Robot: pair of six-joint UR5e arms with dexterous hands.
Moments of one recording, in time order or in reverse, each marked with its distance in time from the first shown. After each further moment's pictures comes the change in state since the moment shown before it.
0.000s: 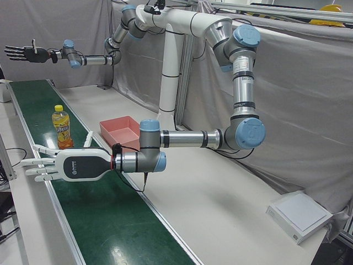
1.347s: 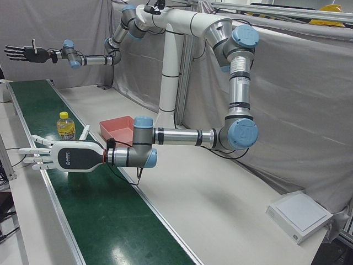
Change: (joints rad) left arm 0.048 -0.042 0.002 -0.015 -0.002 0.004; right arm 0.000 0.001 0.000 0.000 0.000 0.000
